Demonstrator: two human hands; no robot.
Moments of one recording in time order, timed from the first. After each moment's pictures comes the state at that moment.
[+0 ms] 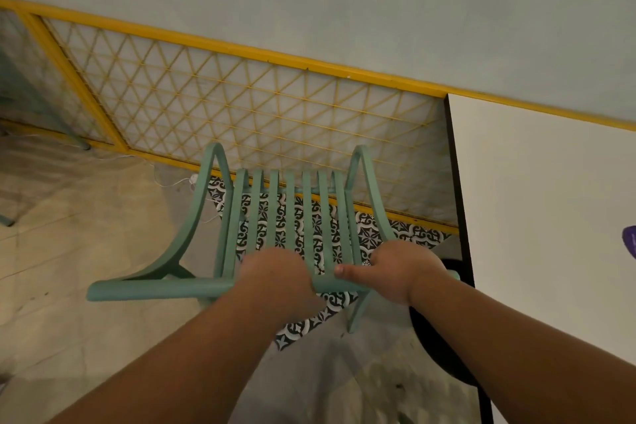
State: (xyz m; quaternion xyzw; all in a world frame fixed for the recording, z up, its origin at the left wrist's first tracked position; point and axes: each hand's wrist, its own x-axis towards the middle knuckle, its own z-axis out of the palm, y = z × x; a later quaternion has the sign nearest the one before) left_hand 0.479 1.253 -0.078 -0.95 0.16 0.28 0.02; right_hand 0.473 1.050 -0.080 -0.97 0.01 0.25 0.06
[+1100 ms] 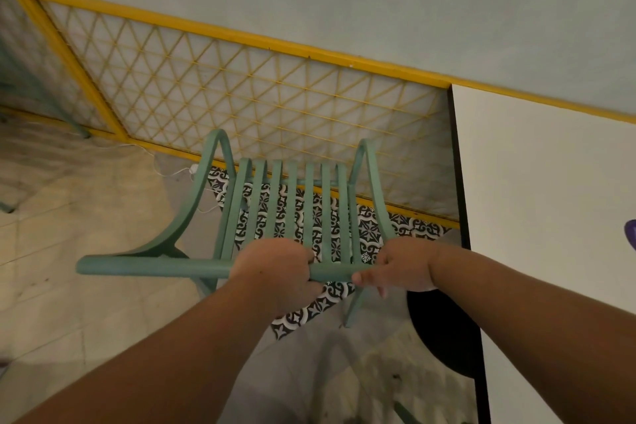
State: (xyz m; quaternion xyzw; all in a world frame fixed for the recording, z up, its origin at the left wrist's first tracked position) left_hand 0.475 1.257 -0.090 -0.96 0.20 0.18 -0.01; right_hand 0.474 1.038 -0.057 -0.91 -0.05 0.39 0.11
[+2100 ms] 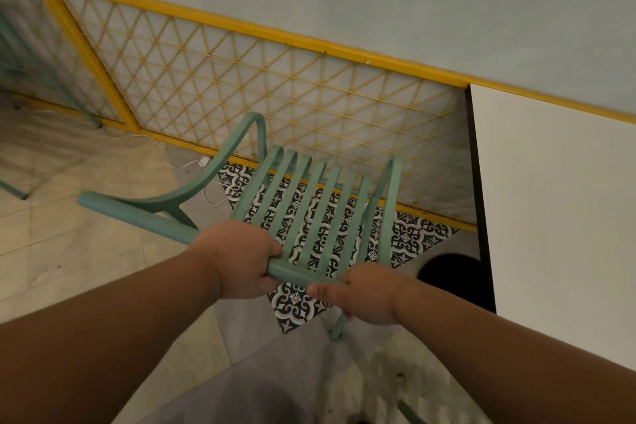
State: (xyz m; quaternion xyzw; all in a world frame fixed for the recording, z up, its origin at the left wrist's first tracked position) left_hand 0.501 1.344 -0.090 -0.93 0.30 0.17 0.07; right_hand 0.450 1.115 -0.084 -0.90 -0.06 0.38 0.18
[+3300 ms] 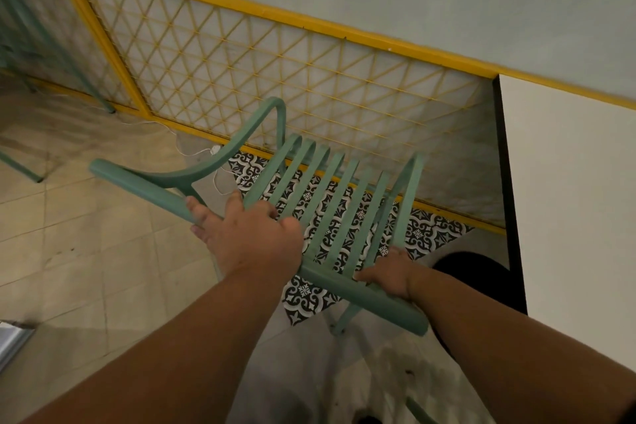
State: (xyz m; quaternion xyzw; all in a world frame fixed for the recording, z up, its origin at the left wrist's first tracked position) left_hand 0.493 1.316 -0.132 -0.98 -0.17 0.04 -0.11; right_hand 0.494 1.083 -0.188 -0.88 0.10 0.44 0.15
